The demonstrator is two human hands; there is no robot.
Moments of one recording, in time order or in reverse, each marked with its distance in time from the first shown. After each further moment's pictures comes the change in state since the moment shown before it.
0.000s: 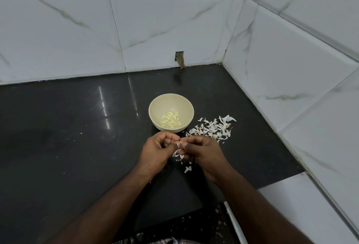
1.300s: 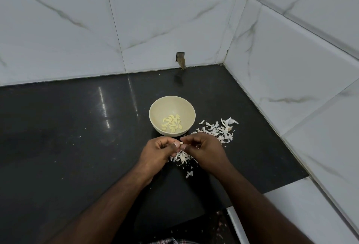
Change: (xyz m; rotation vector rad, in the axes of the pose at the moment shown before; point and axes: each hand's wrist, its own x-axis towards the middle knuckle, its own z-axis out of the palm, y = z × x) left_hand 0.012 -0.004 -0.005 -0.087 -0.089 -0.137; right_hand 0.024 -0.004 -0.012 -0.667 0.052 -0.276
